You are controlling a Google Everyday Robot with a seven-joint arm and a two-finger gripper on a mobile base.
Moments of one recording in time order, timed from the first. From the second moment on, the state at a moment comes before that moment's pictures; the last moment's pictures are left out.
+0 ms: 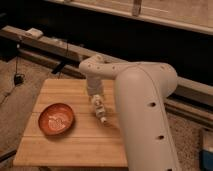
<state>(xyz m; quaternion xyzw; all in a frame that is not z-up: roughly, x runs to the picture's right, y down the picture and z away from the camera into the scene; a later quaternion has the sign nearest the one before) -0.049 0.084 0.877 -0.31 0.24 0.55 0.74</state>
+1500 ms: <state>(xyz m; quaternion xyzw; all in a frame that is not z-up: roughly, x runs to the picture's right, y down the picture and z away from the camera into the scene) -0.062 0.095 0.876 -0.33 0.24 0.54 0.74</state>
